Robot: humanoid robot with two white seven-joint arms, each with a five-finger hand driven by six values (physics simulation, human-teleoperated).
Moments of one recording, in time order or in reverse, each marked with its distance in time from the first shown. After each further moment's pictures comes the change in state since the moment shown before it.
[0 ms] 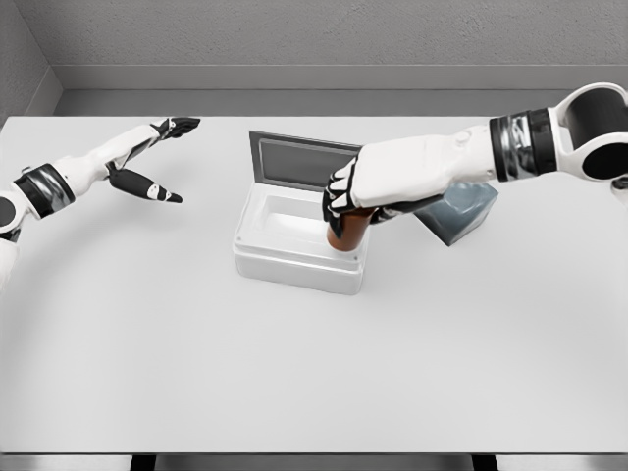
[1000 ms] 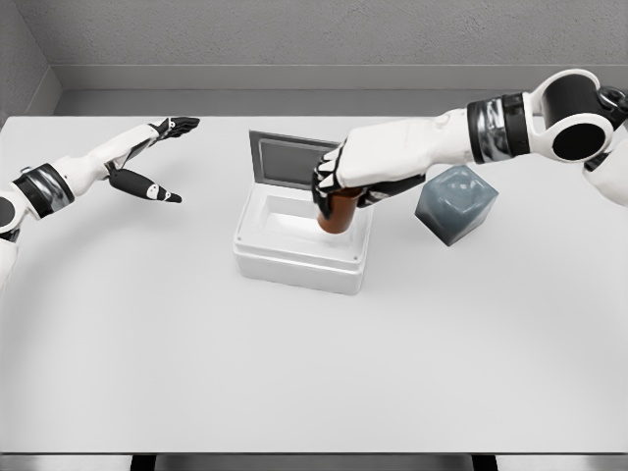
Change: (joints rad) left arm 0.000 0.002 0.000 0.001 0.001 0.000 0.000; right arm -0.035 0.084 0.034 0.145 0.004 0.000 0.000
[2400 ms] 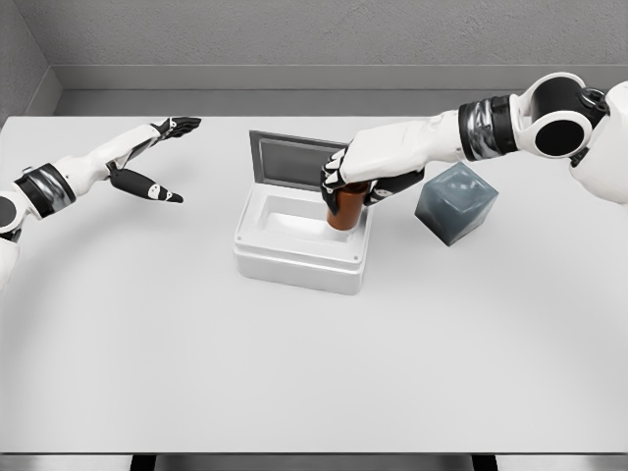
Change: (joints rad) left arm 0.002 -0.003 -0.001 -0.002 0.002 0.000 0.000; right arm -0.020 0.050 0.057 0.118 0.005 0.005 0.002
